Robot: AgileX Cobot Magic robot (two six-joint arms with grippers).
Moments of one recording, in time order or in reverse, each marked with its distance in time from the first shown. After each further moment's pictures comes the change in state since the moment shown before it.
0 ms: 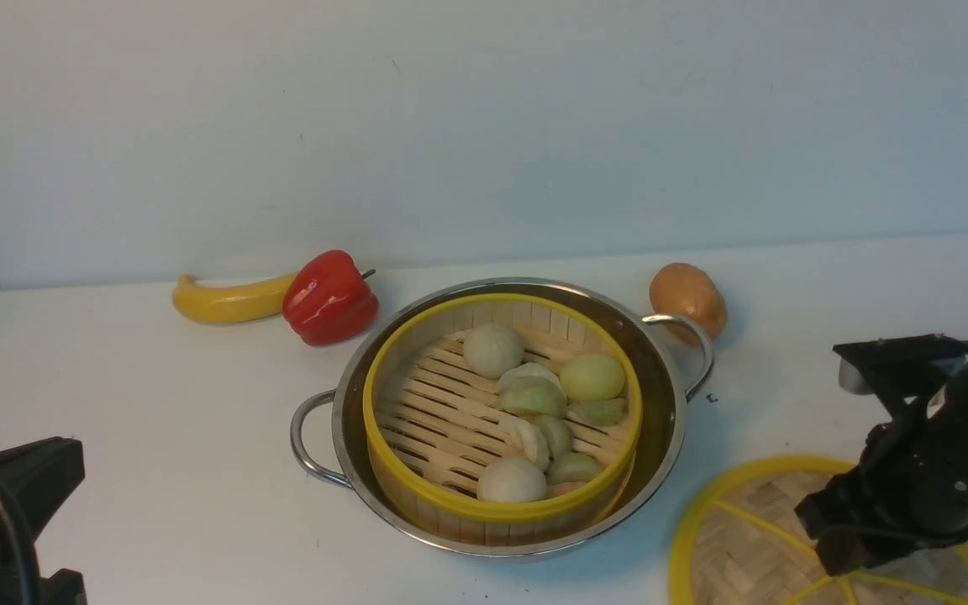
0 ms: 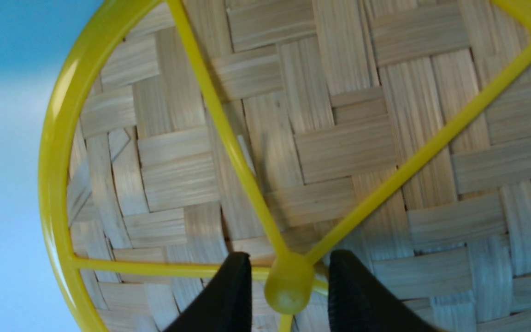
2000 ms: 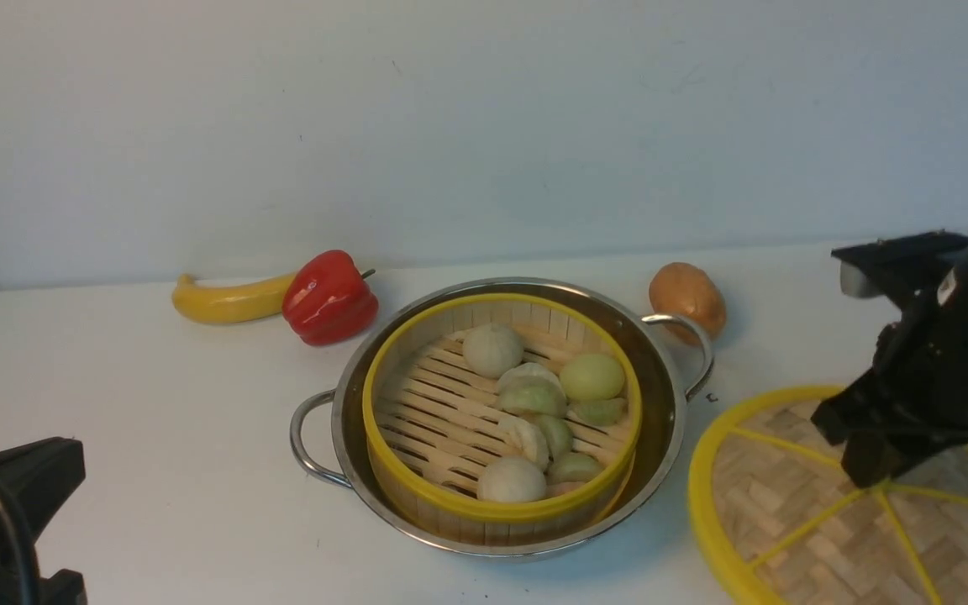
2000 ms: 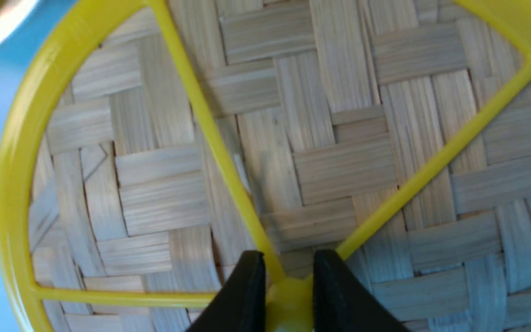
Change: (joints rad) right arm 0.000 0.000 -0.308 -0.140 0.304 0.050; left arm 0.000 0.000 0.000 -0.001 0.000 0.000
